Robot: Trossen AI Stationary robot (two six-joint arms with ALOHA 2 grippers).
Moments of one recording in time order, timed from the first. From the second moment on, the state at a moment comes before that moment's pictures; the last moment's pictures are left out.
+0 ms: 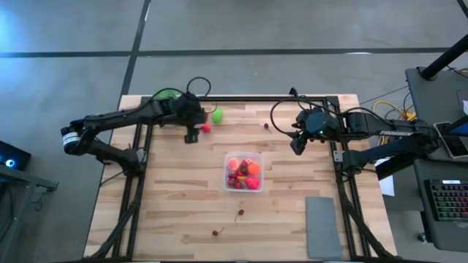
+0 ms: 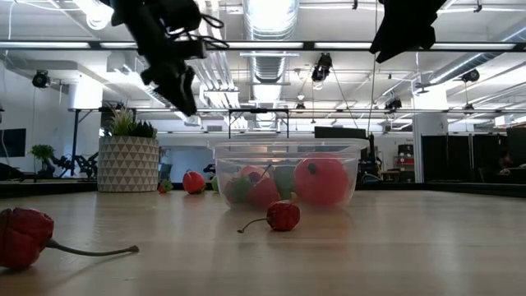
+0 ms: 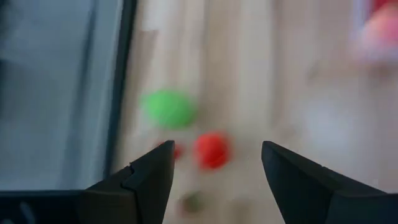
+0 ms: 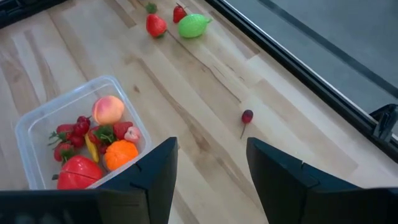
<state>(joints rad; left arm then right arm) 0.43 1.27 1.05 -0.69 -0.12 0.47 -0.04 1.02 1.08 -0.88 0.37 0.44</state>
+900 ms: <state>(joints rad) 0.61 1.58 1.09 -0.87 -0.26 0.74 -0.04 1.02 1.08 -0.88 0.42 0.52</state>
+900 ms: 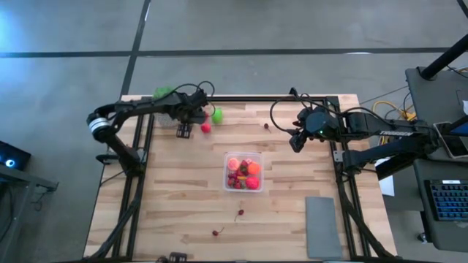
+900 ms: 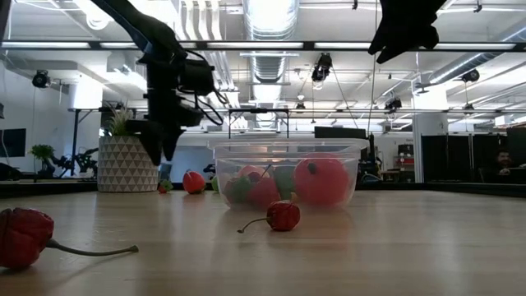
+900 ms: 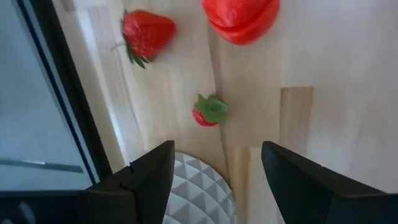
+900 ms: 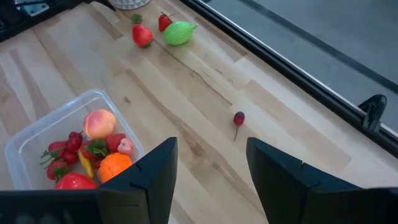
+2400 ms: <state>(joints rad) 0.68 1.75 1.11 -0.82 -0.19 0.85 -0.04 1.02 1.08 -0.88 0.42 0.55</state>
